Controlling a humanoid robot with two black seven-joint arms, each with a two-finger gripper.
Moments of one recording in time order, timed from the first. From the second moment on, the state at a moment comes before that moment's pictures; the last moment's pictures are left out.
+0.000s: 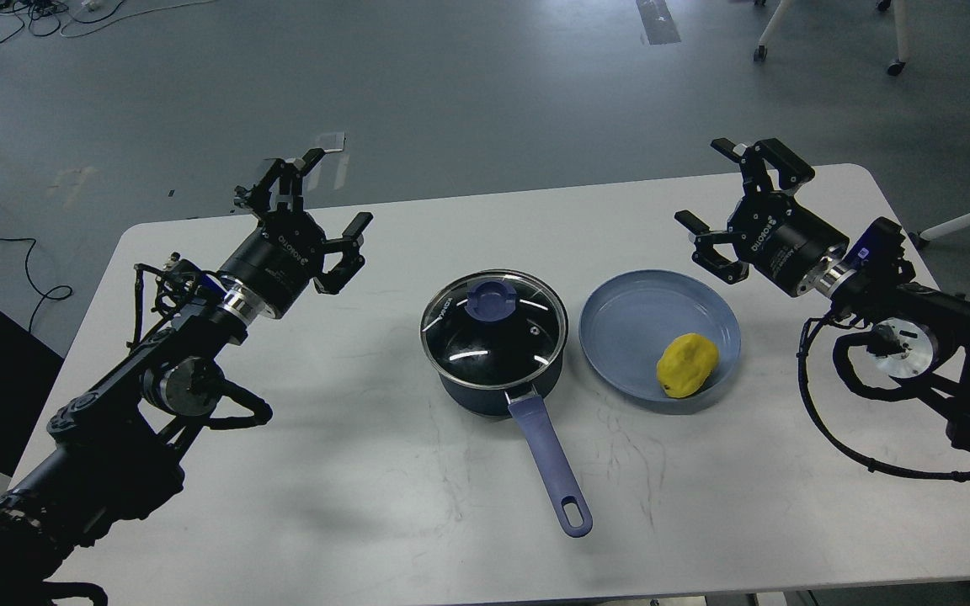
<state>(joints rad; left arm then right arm) -0.68 0.32 -0.71 -0.78 0.26 -0.49 -0.36 0.72 -0.43 0.40 0.76 -0.10 0.49 0.49</state>
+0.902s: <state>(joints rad) -0.83 0.49 -0.71 -1.00 0.70 -0.49 -0.46 0.73 -0.59 0.40 0.77 -0.09 0.49 0.49</state>
